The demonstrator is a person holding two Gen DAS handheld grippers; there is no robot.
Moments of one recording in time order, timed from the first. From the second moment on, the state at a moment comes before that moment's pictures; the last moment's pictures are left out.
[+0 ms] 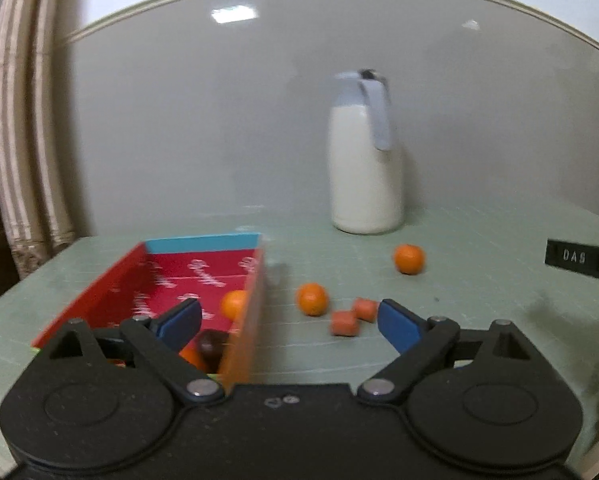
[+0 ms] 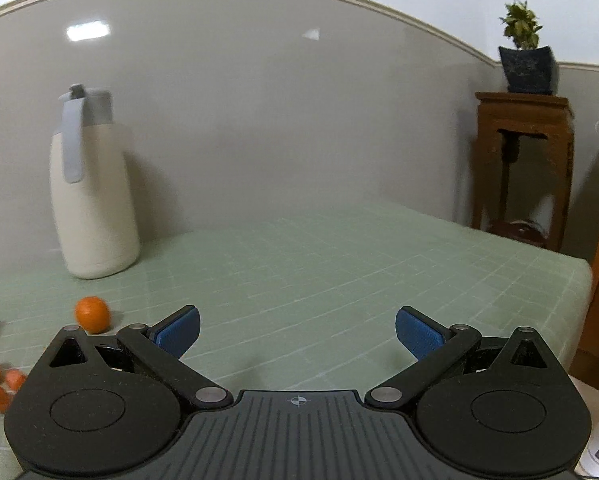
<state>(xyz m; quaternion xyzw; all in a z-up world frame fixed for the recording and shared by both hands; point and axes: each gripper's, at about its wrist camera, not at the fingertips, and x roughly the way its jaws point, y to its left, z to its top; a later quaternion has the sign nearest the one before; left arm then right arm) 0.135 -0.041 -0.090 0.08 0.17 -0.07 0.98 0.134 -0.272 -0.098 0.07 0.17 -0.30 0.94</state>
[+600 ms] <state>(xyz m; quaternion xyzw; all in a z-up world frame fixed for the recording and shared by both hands) 0.191 -0.081 -0.119 0.08 0.27 -0.09 0.96 0.126 -0.297 -0.101 0.07 0.17 -0.32 0.93</state>
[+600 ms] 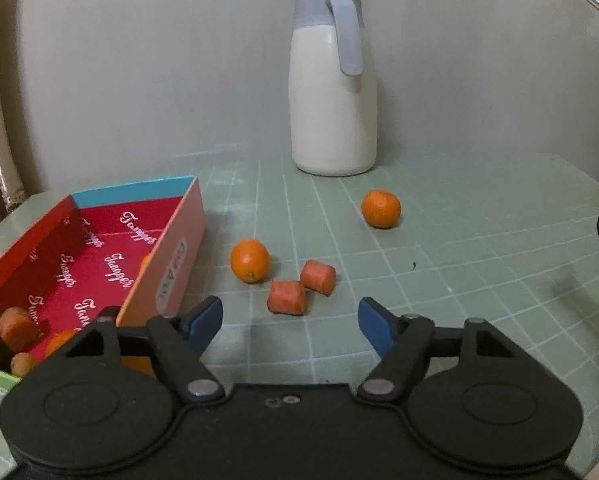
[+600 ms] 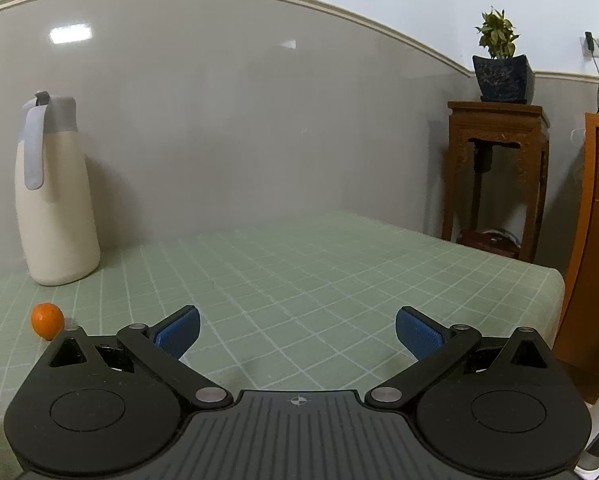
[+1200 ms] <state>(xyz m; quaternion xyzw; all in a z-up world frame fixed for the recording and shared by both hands) 0.218 -0.088 -0.132 0.09 0.29 -0.11 0.95 0.132 -0.290 -0.105 0.08 0.18 -0.29 0.94</state>
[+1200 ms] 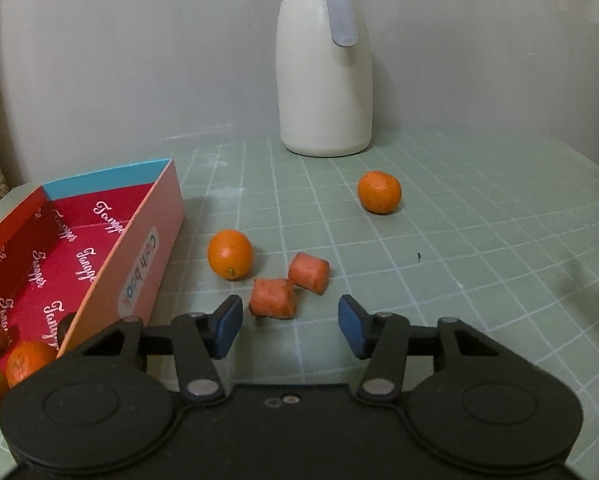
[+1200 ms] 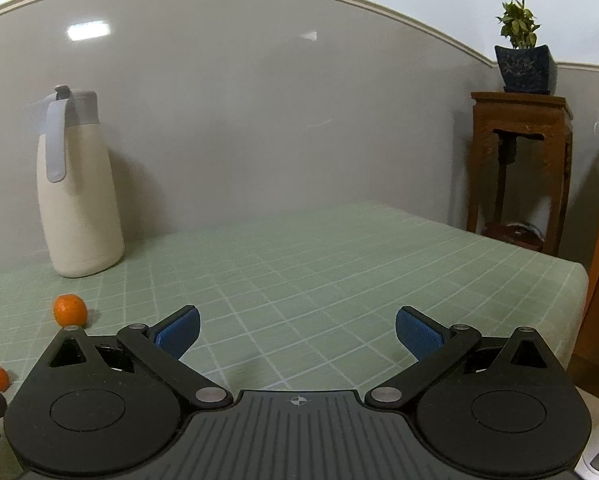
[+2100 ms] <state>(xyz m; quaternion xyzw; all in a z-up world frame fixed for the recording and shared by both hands) 0.194 -0.026 -0.088 0.03 0.19 0.00 0.98 0.134 -0.268 -0.105 0.06 0.18 -0.25 0.95</state>
